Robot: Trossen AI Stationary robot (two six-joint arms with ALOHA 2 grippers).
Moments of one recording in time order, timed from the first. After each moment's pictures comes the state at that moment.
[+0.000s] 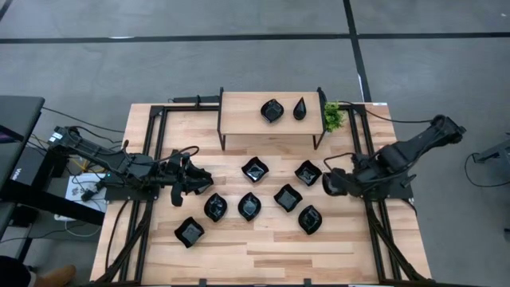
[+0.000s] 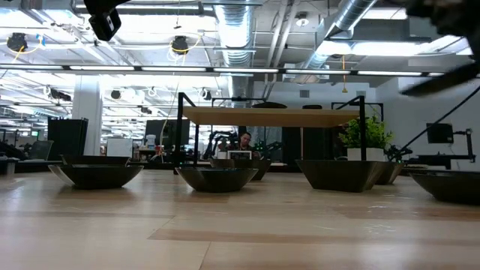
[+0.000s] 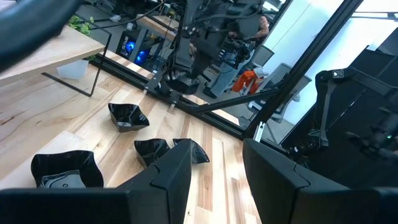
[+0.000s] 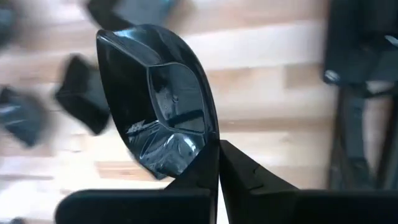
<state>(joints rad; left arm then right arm) -0.42 0.69 0.49 0.11 -0.37 -0.50 0.53 0.94 0.99 -1.38 0.15 2.17</state>
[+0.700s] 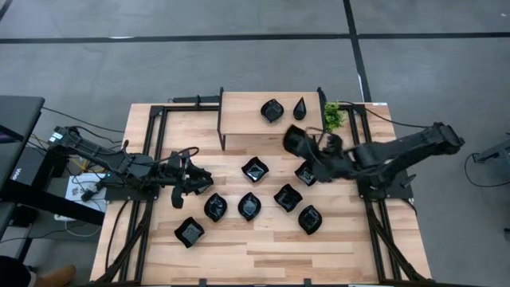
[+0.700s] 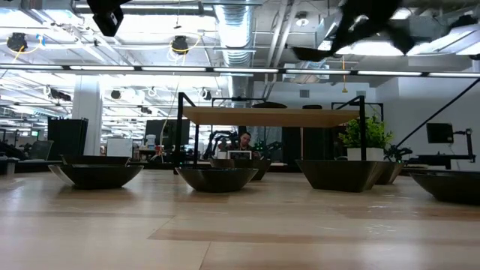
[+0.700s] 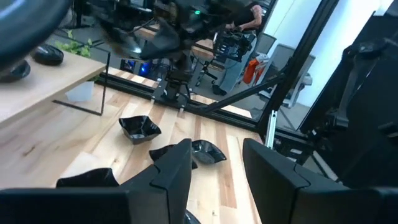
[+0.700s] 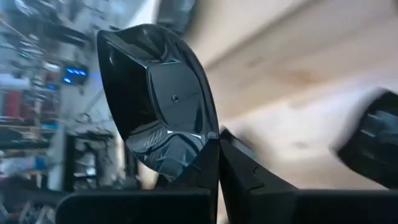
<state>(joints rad) -0.42 0.69 0.49 0.11 -0.37 -0.32 0.24 1.17 1.03 -0.75 0.79 1.95</state>
